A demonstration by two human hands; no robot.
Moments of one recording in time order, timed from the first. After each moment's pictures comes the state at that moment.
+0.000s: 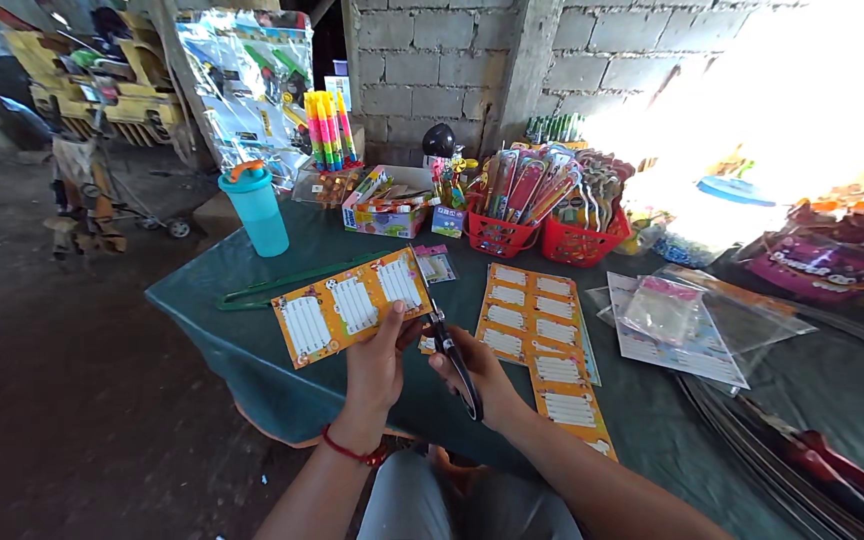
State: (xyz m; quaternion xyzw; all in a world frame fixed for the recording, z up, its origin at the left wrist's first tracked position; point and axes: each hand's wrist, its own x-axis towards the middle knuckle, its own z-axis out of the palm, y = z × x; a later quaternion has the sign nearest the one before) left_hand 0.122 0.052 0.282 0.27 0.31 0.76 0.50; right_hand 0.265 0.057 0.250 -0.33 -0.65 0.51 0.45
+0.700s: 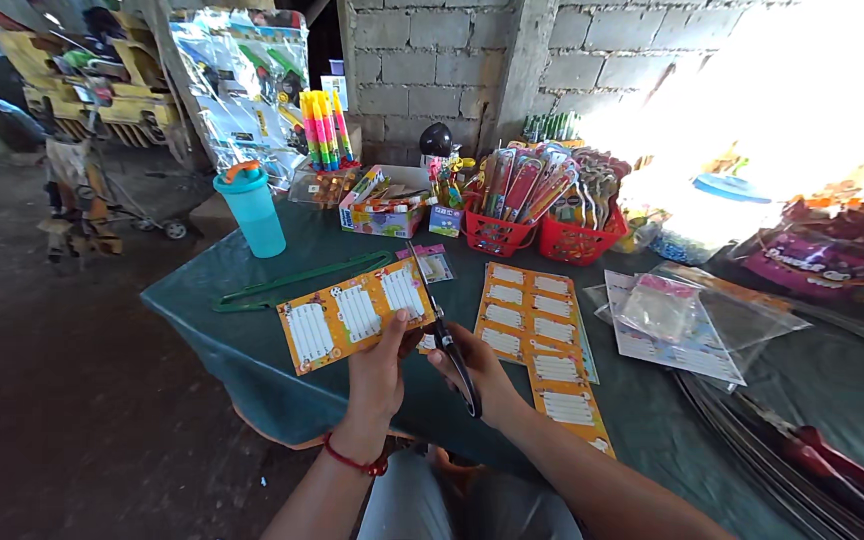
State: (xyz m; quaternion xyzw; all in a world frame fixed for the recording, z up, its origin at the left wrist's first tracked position) left_hand 0.126 0.049 0.274 0.27 0.33 0.75 0.51; right_hand 0.266 0.059 0.250 -0.33 -0.65 0.51 0.46
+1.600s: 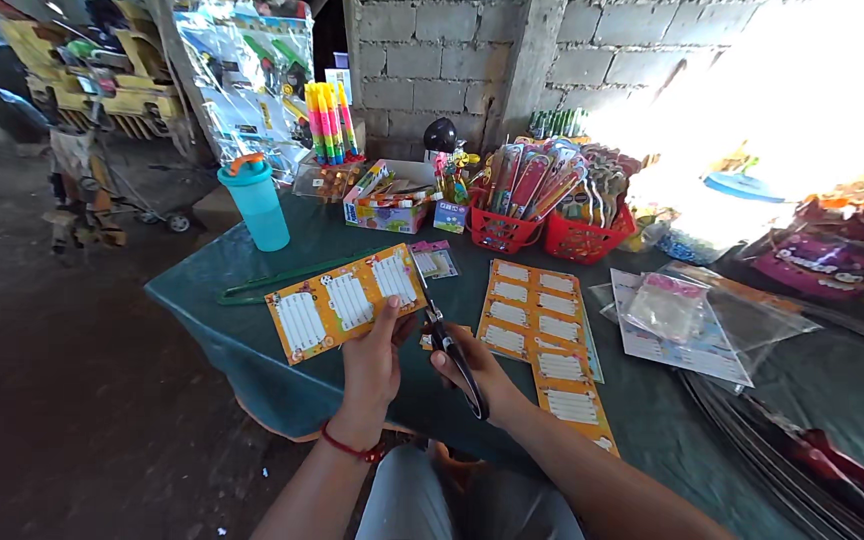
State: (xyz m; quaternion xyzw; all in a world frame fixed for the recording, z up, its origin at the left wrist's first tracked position) left_hand 0.118 0.054 0.281 0.25 0.33 0.77 0.49; right_hand 0.266 0.063 0.245 -0.31 -0.66 0.54 0.41
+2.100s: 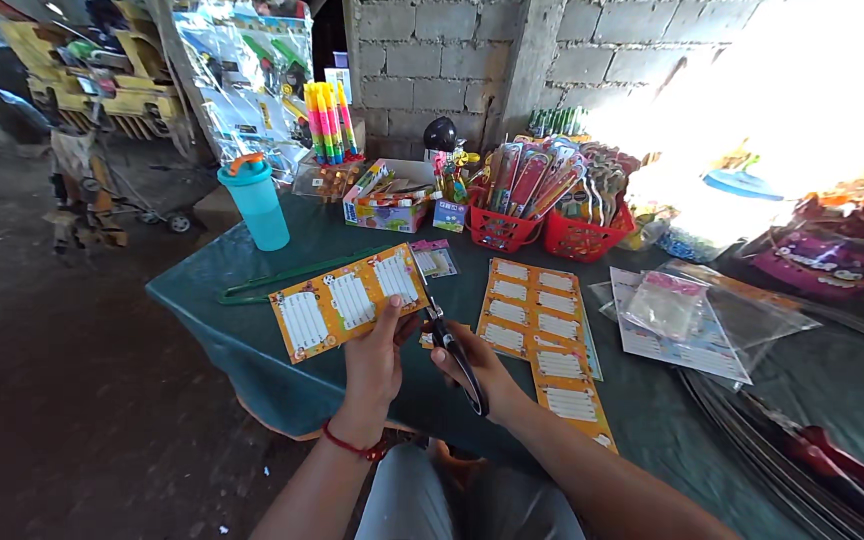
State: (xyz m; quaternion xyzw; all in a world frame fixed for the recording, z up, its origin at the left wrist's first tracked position) left_hand 0.121 0.053 0.283 0.24 0.33 0.76 0.50; right_hand 0.267 0.061 0.248 -0.31 -0.65 0.55 0.42
